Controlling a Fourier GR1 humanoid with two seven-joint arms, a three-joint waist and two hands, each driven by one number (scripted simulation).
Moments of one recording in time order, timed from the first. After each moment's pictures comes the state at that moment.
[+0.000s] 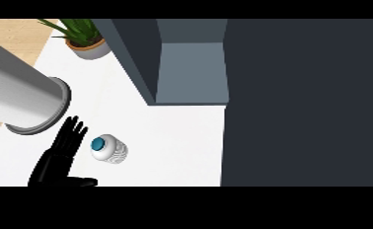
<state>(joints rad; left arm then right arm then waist) 0.09 0.16 0.23 -1.15 0.25 -0.39 -0.31 0.63 -0.03 0.16 -2.25 -0.27 0.30 -0.11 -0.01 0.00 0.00</state>
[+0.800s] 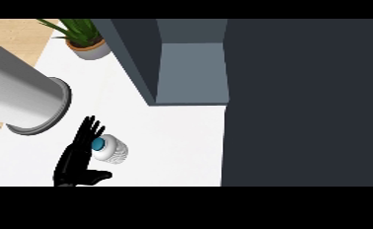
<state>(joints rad) -0.14 0.18 0.24 -0.63 0.17 -0.46 -0.62 0.65 -0.04 0.17 -2.23 -0.25 0.32 -0.15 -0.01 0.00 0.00</state>
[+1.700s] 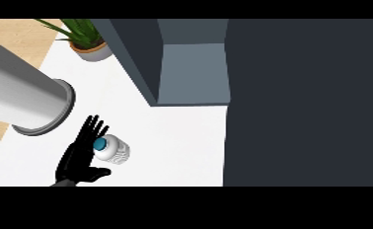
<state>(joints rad) -0.21 0.19 0.26 -0.50 0.22 -0.57 -0.60 0.61 -0.03 0.18 -2.20 -0.25 0.30 -0.14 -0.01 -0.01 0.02</state>
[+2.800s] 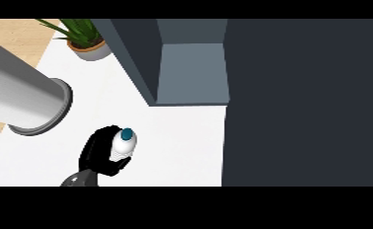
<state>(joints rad) -0.27 0.11 0.21 -0.49 0.22 -0.55 -0.65 0.62 -0.03 0.19 -2.17 -0.24 0.30 -0.16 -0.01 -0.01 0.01</state>
